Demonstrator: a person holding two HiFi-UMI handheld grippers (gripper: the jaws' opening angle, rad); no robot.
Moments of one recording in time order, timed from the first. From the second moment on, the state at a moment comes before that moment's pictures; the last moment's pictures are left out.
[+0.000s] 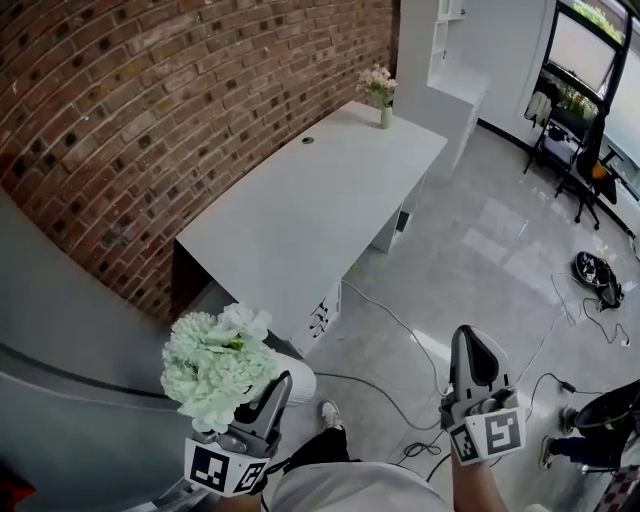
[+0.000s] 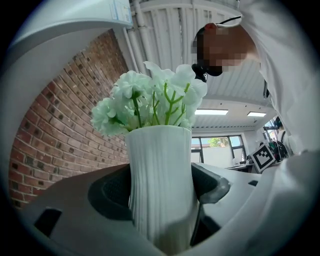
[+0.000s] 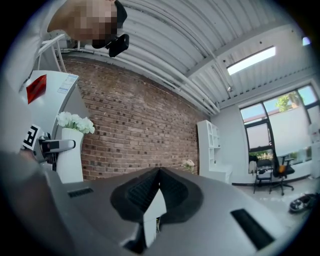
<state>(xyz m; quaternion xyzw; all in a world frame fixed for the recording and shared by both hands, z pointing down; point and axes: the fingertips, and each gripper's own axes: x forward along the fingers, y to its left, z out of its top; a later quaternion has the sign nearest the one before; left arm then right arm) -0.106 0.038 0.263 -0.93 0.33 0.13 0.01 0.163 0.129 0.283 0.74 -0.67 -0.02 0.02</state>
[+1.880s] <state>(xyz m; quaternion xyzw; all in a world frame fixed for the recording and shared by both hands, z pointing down) -0.016 -0.139 0.266 -0.88 0.46 0.15 0.03 0.220 -0.154 0.266 0.59 -0.80 -0.05 0.02</state>
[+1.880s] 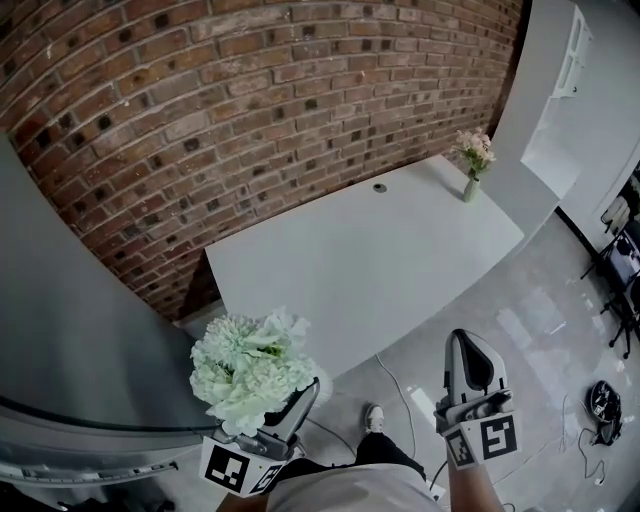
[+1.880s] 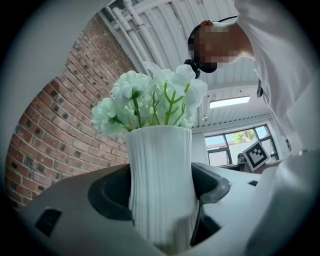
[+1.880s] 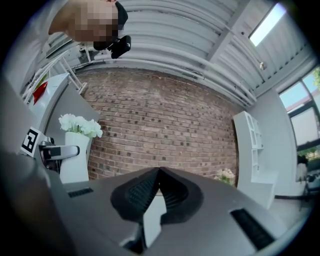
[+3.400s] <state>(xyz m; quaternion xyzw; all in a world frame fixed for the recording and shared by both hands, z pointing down) -0.001 -0.256 0.398 -0.85 0.52 0.09 0.06 0.229 -0.246 0.378 0.54 -0.84 -0.04 0.01</state>
